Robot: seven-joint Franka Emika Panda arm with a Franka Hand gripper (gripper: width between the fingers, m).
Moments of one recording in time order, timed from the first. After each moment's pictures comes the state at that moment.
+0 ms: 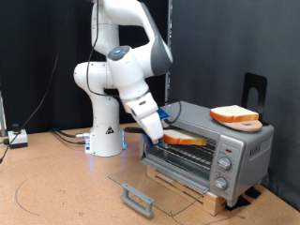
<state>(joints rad) -0.20 -0.30 0.22 -2.71 0.60 2.33 -1.15</state>
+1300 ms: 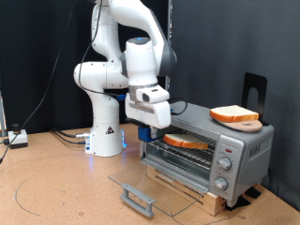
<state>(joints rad) -0.23 -0.43 0.25 -2.79 0.32 2.45 -1.21</state>
